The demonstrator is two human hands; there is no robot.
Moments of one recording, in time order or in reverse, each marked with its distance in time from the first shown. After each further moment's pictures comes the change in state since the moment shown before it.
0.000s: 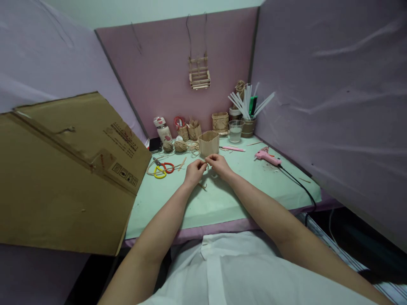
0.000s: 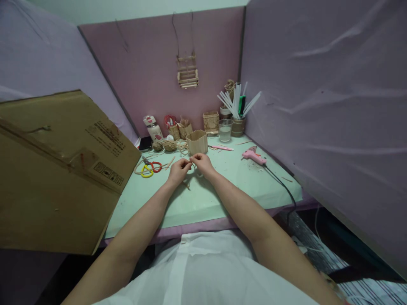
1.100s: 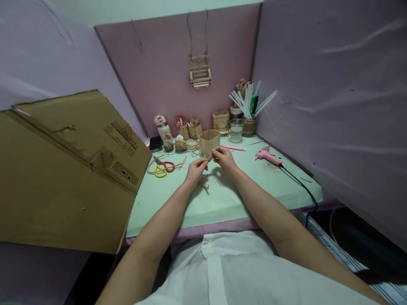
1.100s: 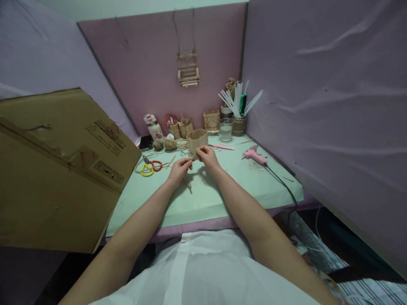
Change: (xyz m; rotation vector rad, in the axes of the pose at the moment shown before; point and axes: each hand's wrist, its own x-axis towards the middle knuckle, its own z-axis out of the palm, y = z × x) left_hand -0.006 0.012 0.007 -0.275 -0.035 -0.143; right_hand 0.009 -0.012 -0.018 0.260 -0.007 -0.042
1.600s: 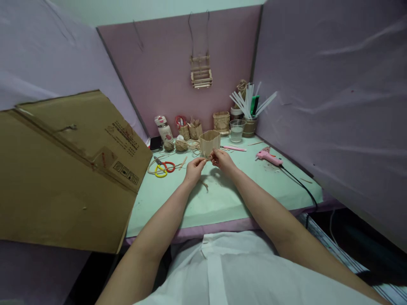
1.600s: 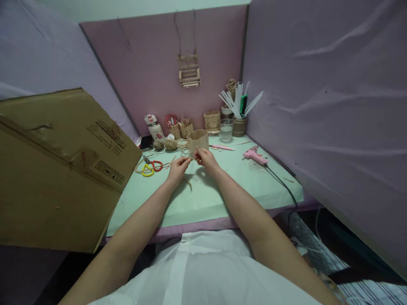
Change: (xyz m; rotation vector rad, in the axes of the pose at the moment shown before) left_hand 0.008 -0.011 -0.005 0.026 0.058 0.139; right_hand -0.003 -0.003 0.004 0.106 -0.077 0.197
